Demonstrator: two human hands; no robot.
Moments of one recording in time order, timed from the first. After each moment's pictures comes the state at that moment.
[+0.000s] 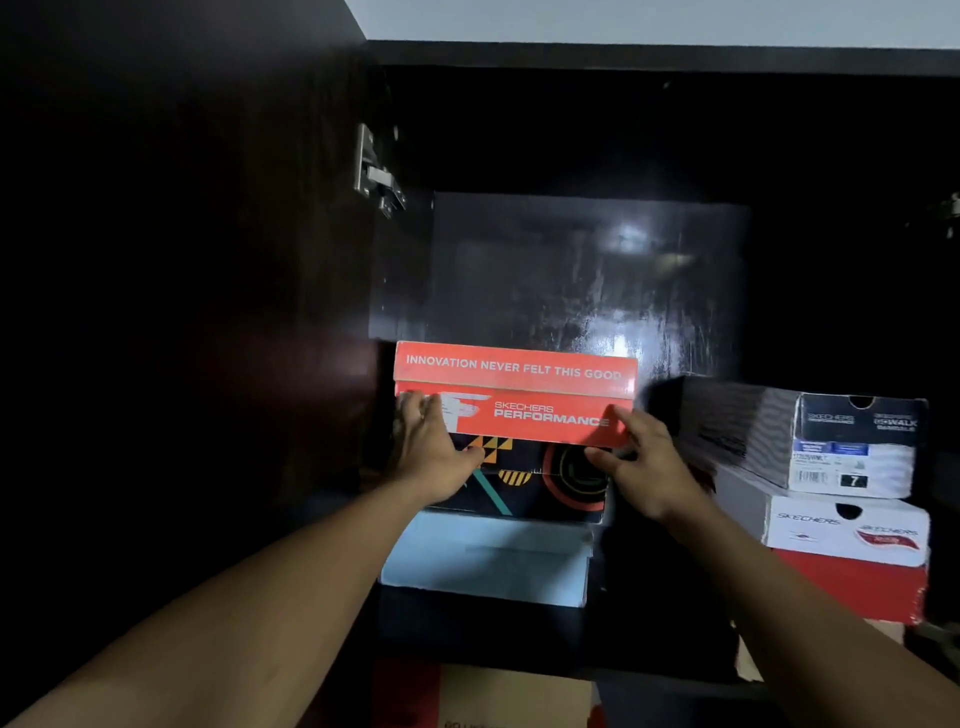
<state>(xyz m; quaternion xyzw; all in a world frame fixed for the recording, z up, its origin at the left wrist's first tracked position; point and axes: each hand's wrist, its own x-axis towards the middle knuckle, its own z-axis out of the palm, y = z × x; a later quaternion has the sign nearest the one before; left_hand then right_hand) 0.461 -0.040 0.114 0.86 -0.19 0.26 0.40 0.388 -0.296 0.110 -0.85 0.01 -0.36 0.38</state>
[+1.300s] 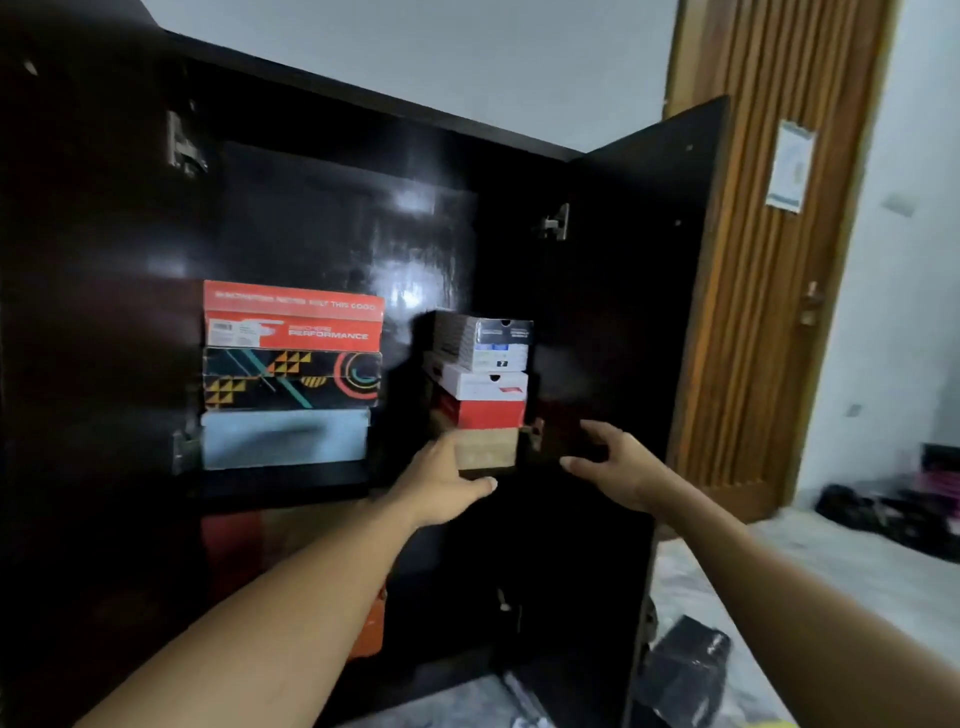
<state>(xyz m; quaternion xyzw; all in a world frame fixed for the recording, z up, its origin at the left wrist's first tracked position) 0.117 -0.095 0.056 0.81 -0.43 -0.03 0.40 -0.059 -0.273 0.088 -0.88 0.26 -0.26 0.29</state>
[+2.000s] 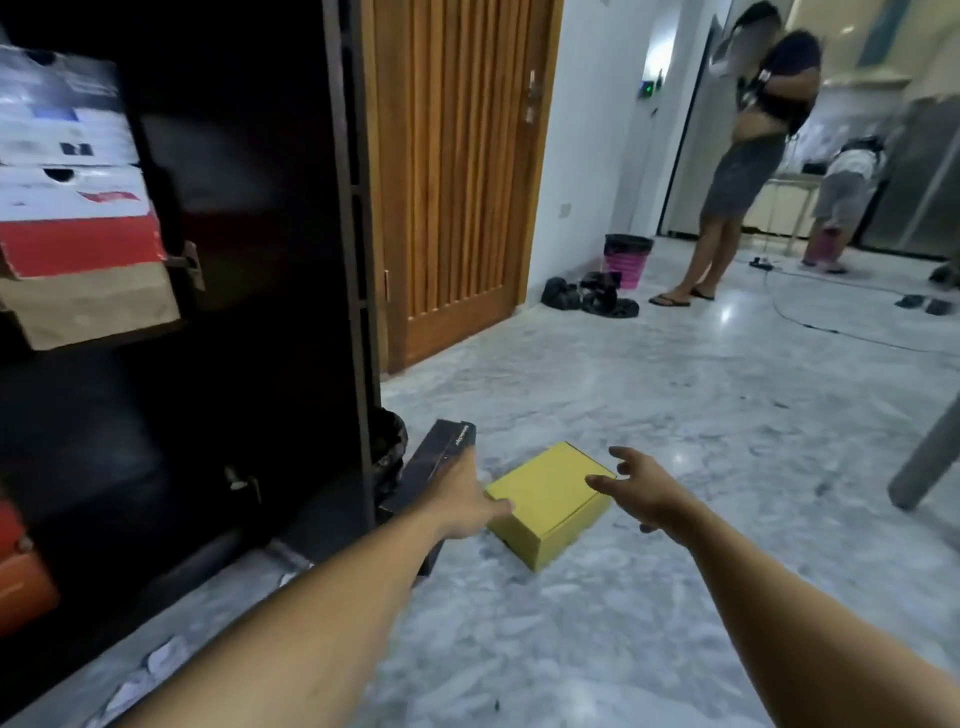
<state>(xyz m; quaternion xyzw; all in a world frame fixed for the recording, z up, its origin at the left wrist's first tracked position) -0.120 -0.358 -0.158 0.69 -0.61 -0.33 0.23 -0.373 -0.409 -0.139 -0.66 0.63 -0.22 0.34</state>
